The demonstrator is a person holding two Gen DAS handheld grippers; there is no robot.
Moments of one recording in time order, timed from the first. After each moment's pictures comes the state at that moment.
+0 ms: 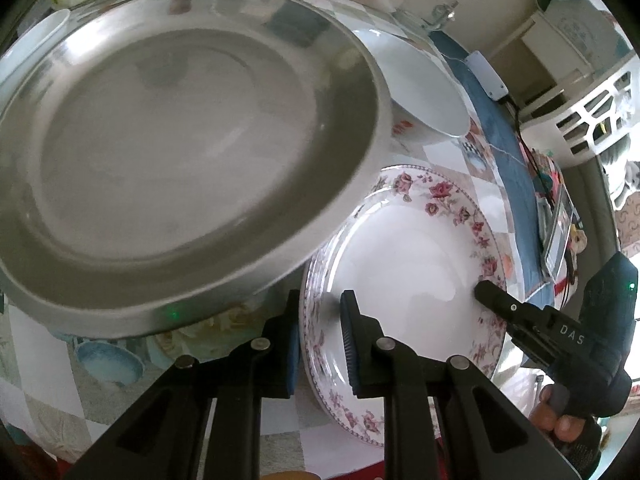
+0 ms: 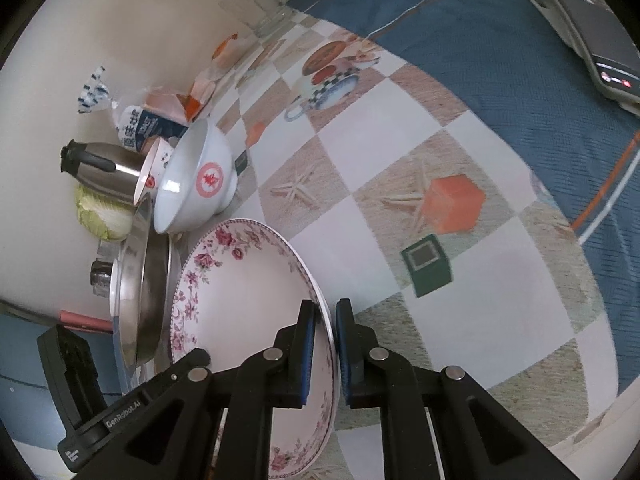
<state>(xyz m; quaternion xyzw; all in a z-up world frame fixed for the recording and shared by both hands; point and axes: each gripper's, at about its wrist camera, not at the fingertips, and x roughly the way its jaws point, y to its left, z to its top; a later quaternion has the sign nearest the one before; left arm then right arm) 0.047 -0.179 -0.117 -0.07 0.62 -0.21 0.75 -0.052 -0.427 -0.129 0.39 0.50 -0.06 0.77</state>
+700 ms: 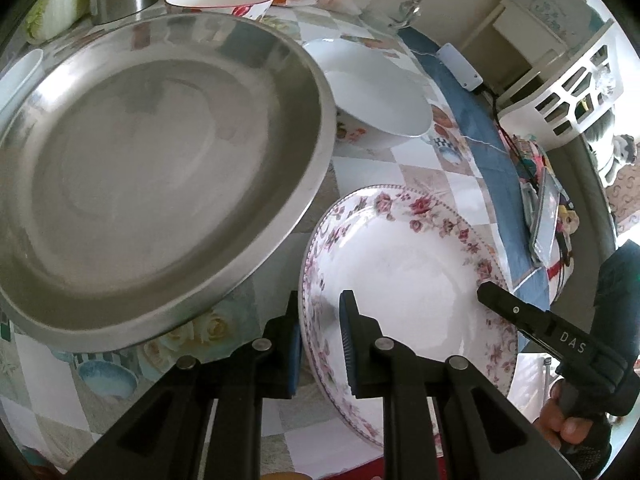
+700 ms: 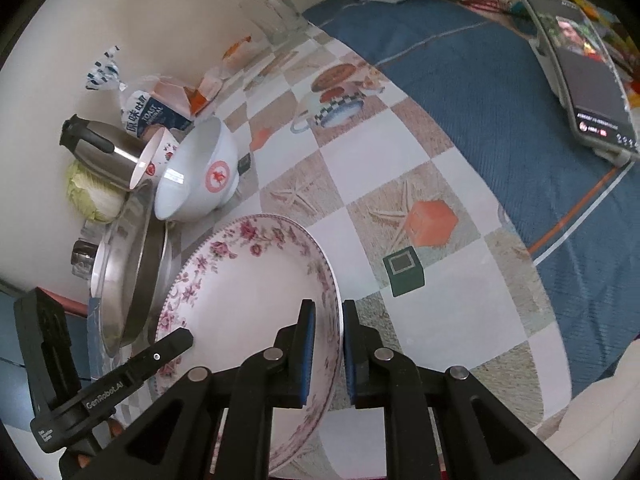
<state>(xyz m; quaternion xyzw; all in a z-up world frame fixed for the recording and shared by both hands) 0.043 -0.197 -0.100 -0.04 0.60 -0.24 0.76 -0.058 -0.421 -0.104 0.32 0.51 -0.07 0.80</state>
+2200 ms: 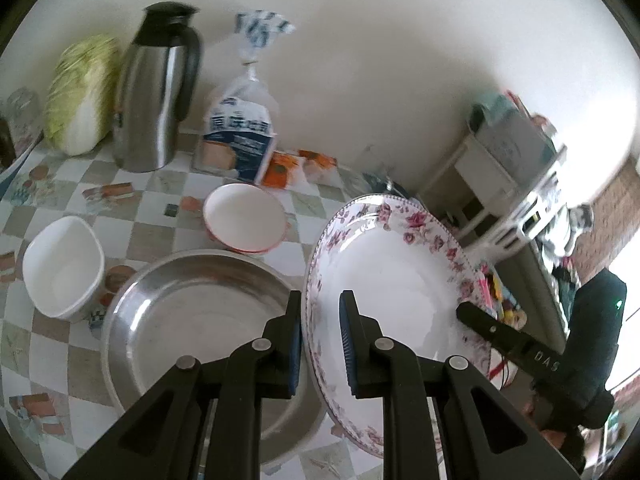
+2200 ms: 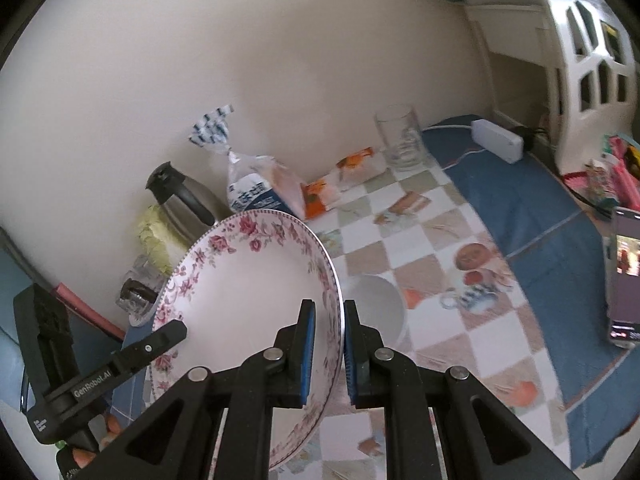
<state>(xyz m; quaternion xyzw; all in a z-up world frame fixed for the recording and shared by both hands) 0.124 -0.111 0.041 -0.13 0.44 -0.27 0.84 0.045 -0.354 0.044 0.25 0.39 -0.02 0.89</state>
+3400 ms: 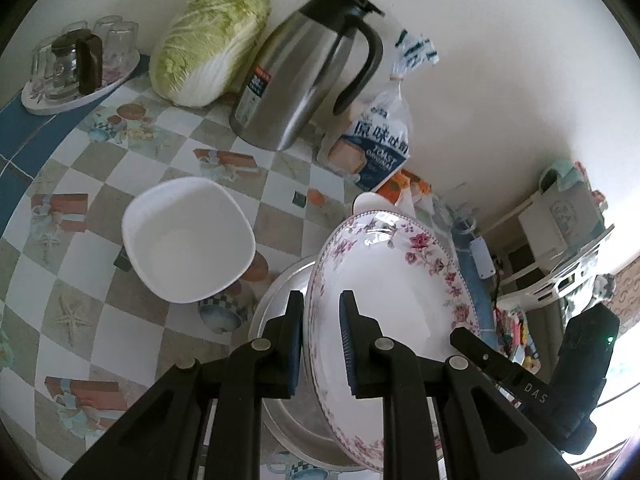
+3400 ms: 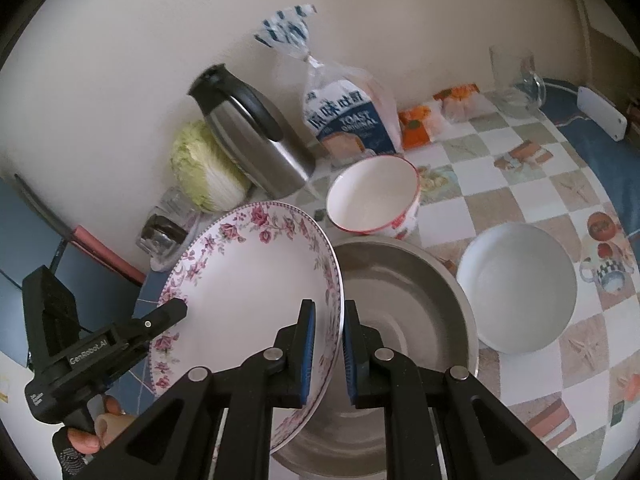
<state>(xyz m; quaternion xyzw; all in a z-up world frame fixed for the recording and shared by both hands) 0.155 0.014 -0.011 -0.20 0.48 -0.18 0.84 0.112 -0.238 -0.007 0.23 0.46 0.06 0.86</state>
